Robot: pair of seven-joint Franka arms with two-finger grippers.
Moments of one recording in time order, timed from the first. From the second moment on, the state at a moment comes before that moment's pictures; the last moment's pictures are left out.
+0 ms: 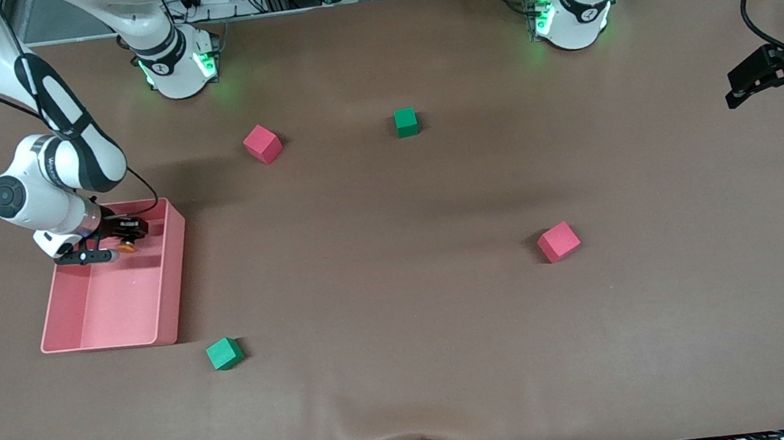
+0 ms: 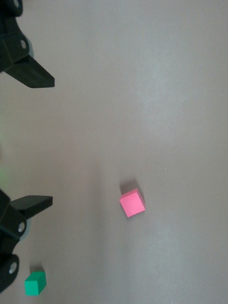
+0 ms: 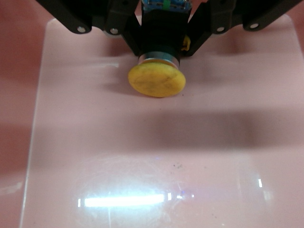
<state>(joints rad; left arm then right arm) -0.02 0.02 -0.01 -1.48 -0.01 1.49 0.00 -0.18 0.30 -0.05 -2.43 0.00 2.60 -0.18</state>
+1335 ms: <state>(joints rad) -0.02 0.02 -0.01 -1.48 -0.01 1.48 0.00 0.02 0.25 -0.02 -1.85 0.00 1.90 -0.45</state>
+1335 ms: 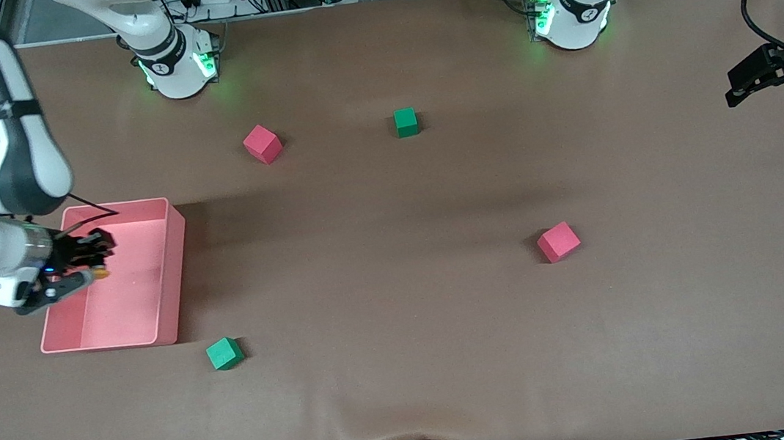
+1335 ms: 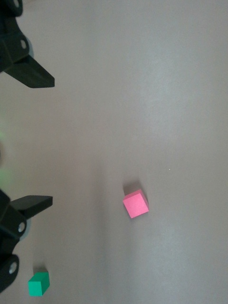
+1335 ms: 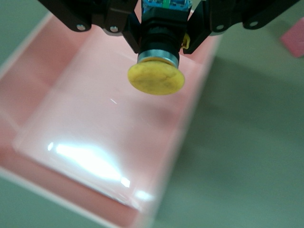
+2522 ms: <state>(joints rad) -0.02 0.02 -0.01 -1.48 -0.01 1.47 0.00 0.71 0.82 -0.02 -1.37 0.00 2.25 0.61</state>
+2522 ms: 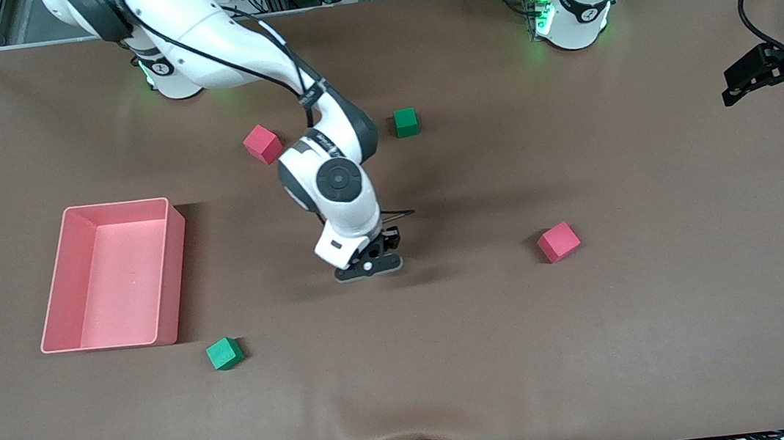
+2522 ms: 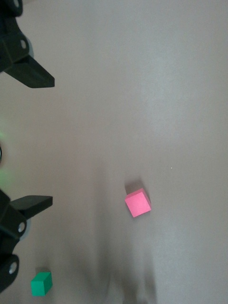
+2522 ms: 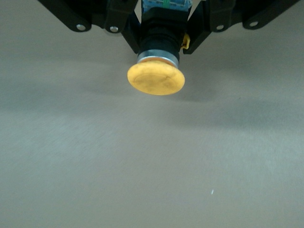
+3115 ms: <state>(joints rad) -0.02 0.02 -0.01 -1.48 -0.01 1.47 0.00 0.79 0.91 -0.03 -1.32 0.00 2.27 0.74</state>
